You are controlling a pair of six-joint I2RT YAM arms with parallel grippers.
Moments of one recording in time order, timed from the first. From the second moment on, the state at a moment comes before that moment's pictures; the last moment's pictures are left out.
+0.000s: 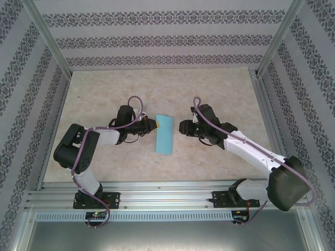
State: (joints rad) left arm -0.38 1.73 0.73 0.45 0.76 -0.95; right arm 0.62 1.27 0.86 -0.38 -0.12 0.60
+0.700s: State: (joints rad) left arm -0.33 1.80 0.79 0.21 0.78 -0.95; right arm 1.21 1.69 1.07 -0.44 0.32 0.21
